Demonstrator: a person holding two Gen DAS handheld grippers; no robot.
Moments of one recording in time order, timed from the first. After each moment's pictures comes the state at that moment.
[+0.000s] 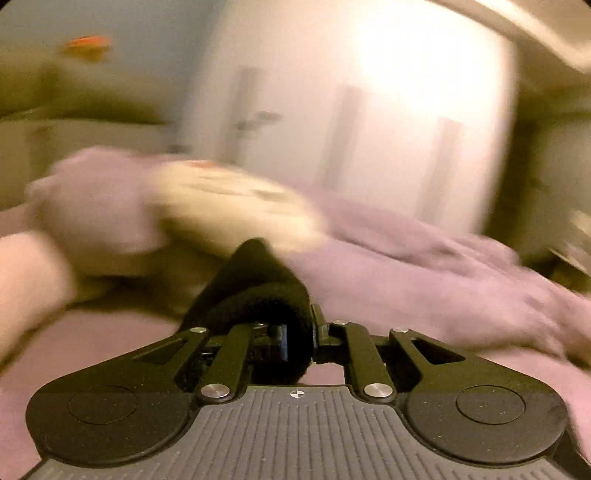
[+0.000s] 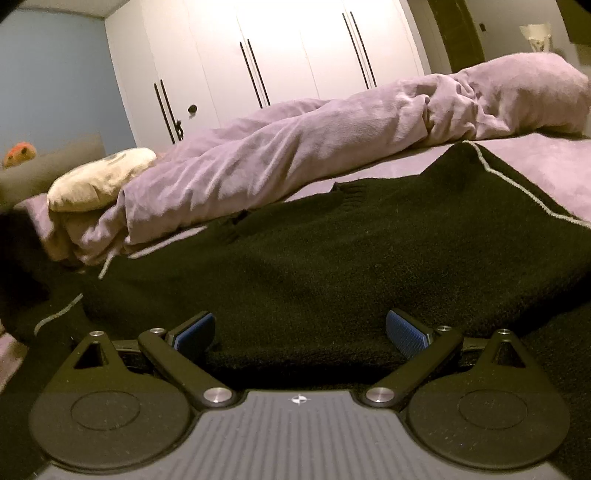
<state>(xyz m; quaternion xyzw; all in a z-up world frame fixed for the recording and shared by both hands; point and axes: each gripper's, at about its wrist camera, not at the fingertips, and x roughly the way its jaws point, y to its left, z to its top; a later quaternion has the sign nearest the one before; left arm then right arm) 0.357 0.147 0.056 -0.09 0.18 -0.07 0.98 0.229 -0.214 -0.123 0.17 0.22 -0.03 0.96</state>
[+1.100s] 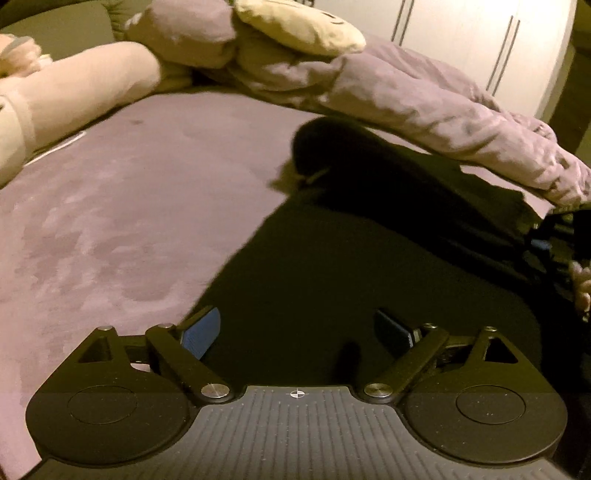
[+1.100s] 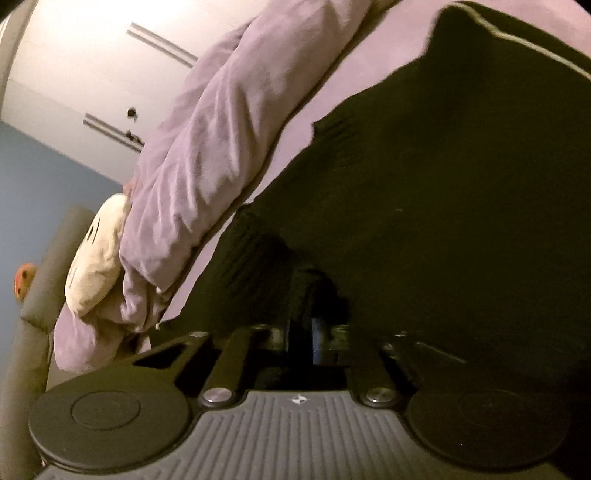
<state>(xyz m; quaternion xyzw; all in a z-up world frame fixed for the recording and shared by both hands) 0.175 0.106 -0.064 -0.12 0.39 0.06 0.91 0.315 -0.260 -0.102 0.43 0.35 0.00 0.83</state>
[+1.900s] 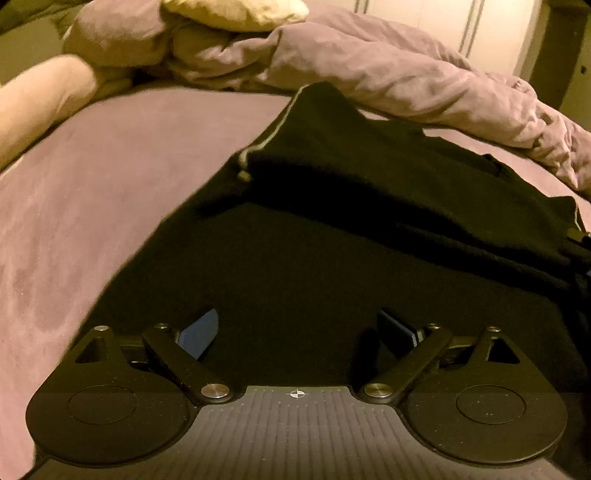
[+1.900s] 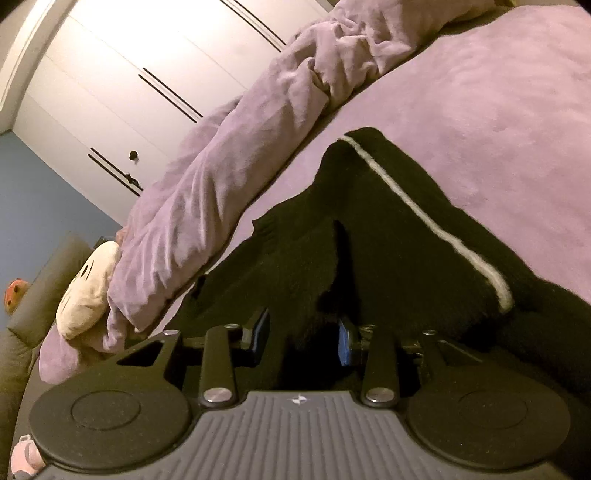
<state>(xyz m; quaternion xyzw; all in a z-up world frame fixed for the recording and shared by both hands) 0.222 0.042 -0.076 -0.06 0.42 0.02 0.91 0.247 -0.349 -0.093 0.40 0.27 -0.04 0.87</state>
